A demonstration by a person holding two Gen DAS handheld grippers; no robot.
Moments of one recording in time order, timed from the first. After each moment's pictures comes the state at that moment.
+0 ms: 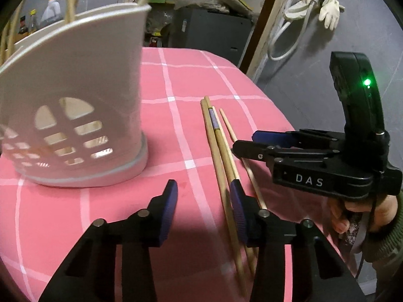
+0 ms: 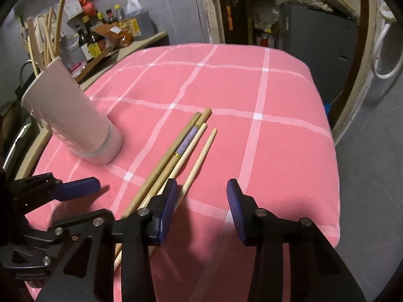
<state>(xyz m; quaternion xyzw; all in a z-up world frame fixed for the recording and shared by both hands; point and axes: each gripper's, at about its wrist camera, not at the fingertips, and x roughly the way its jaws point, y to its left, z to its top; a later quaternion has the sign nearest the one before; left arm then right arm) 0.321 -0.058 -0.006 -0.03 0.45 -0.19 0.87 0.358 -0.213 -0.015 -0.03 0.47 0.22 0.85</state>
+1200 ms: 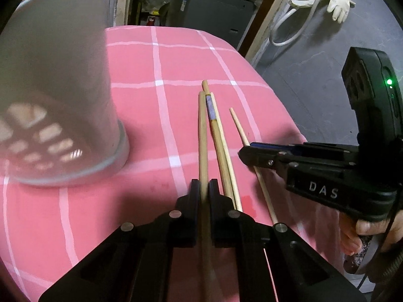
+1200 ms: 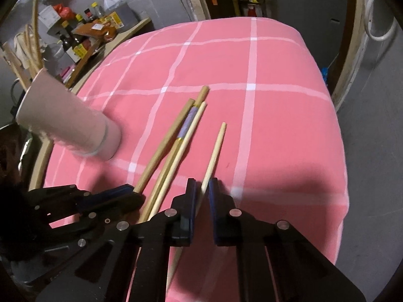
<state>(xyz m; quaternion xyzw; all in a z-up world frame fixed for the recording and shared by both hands) 0.329 -0.071 -0.004 -0.05 0.51 -0.18 0.84 0.354 -0.224 -0.013 0.04 0.54 0.20 0.82</state>
